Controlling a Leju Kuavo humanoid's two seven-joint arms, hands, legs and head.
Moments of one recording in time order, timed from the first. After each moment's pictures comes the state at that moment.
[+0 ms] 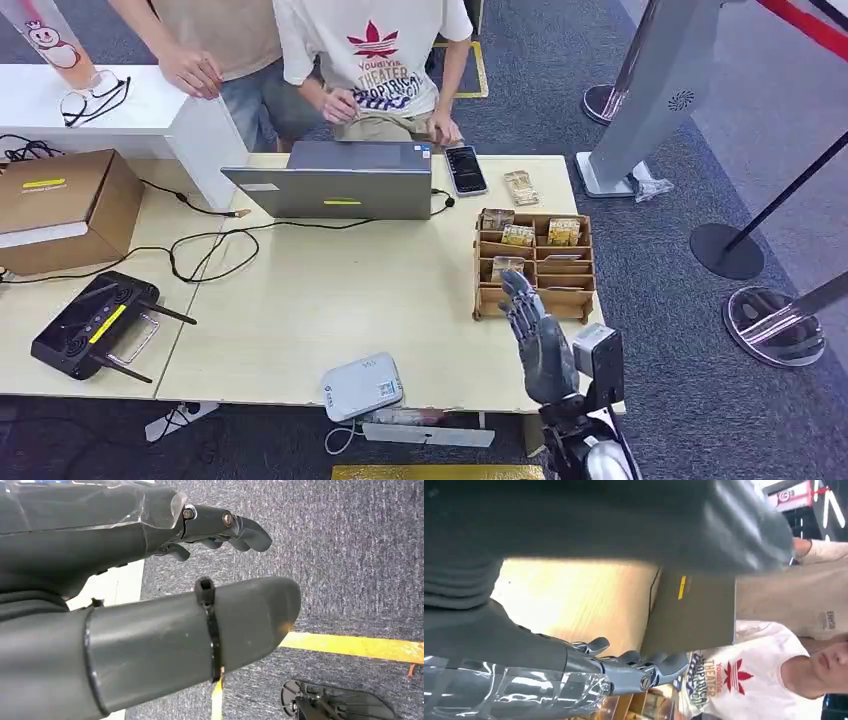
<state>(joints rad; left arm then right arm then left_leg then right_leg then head) -0.07 -0.16 0.86 -0.19 -1.01 0.34 0.05 0.11 0.10 0.16 -1.61 -0.18 0.22 -0.23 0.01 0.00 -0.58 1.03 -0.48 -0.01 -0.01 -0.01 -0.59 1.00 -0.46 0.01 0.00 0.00</state>
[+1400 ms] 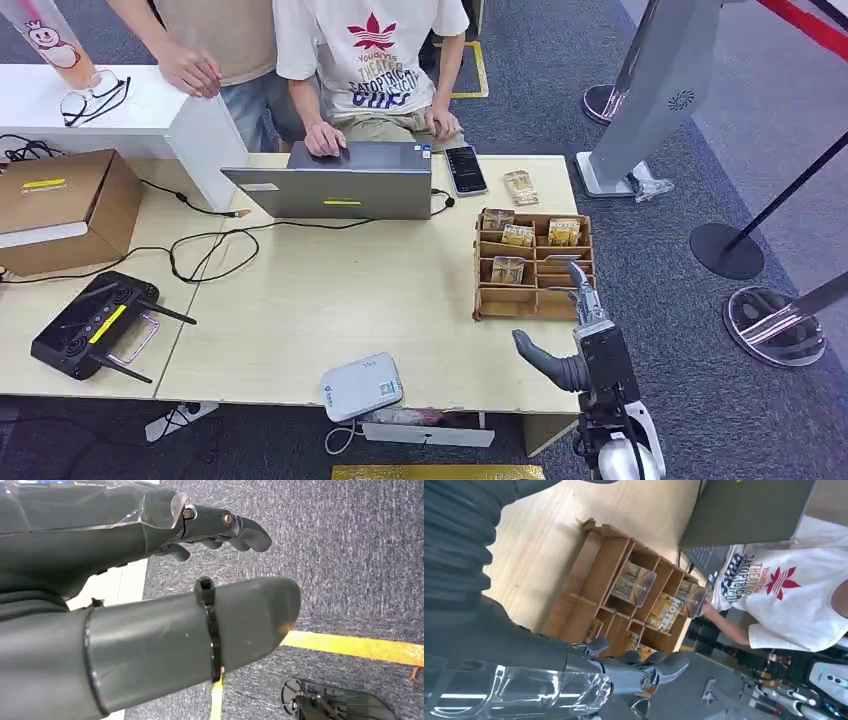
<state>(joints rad) -0.07 -0.17 0.86 -0.19 -0.99 0.36 0.05 0.11 0.10 0.04 -1.64 0.23 -0.02 -0.21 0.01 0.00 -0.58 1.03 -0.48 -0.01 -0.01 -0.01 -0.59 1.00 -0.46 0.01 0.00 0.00</state>
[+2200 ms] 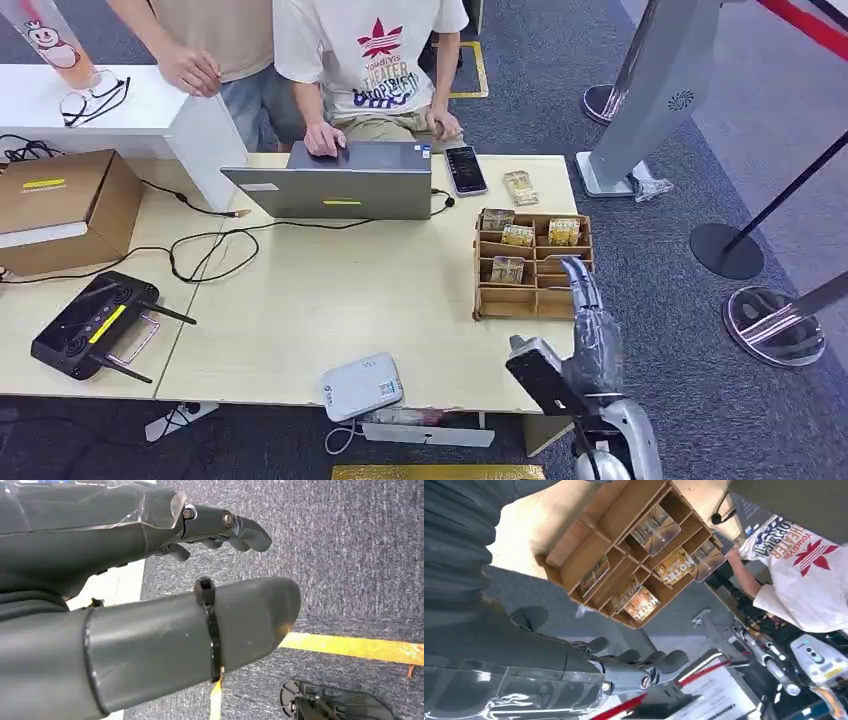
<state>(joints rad) -0.07 -0.17 0.86 -0.19 -1.02 0.35 0.04 0.14 0.09 0.12 -1.68 0.79 -0.18 -0.16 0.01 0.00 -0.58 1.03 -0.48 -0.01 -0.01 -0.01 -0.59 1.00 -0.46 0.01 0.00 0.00</state>
